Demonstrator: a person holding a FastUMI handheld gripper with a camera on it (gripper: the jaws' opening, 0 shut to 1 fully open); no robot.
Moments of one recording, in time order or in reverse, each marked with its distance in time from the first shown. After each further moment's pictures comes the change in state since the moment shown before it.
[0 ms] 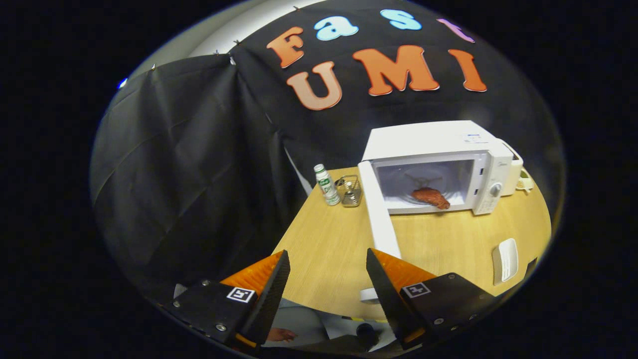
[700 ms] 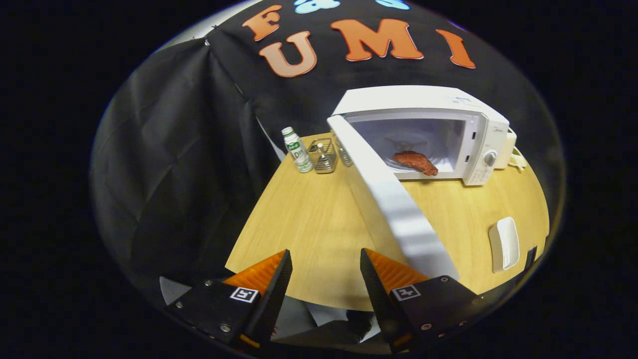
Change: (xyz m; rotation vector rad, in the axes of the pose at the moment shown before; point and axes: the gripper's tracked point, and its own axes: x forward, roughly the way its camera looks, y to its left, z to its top) arm 0.020 -0.089 -0.039 0.067 0.129 -0.190
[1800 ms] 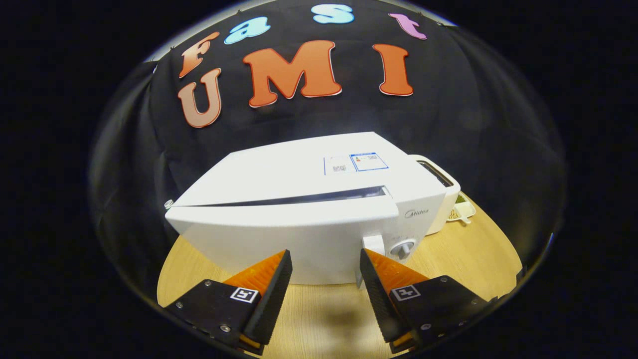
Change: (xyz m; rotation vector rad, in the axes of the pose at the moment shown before) arm 0.078 -0.222 0.170 0.054 -0.307 -0.286
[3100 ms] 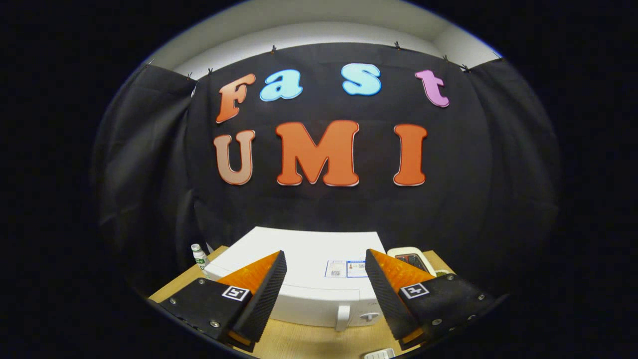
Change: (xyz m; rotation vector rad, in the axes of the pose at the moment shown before) arm -0.129 -0.005 0.184 -0.176 -0.451 0.090
